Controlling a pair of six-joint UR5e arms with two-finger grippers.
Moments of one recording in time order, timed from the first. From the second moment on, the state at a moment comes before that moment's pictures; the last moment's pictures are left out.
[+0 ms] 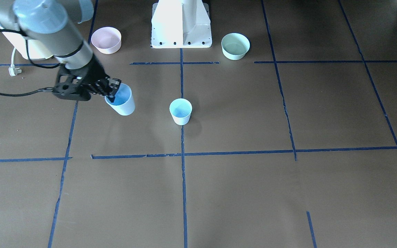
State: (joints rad) left arm -1.57 -1.45 -1.73 -1.54 -2.36 0.05; right arm 0.66 -0.93 1.86 -1.70 1.99 1.42
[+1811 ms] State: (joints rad) left arm -1.57 -1.45 -1.73 -1.54 -2.37 0.05; right arm 0.54 -0.80 1.68 -1.64 1.82 1.47
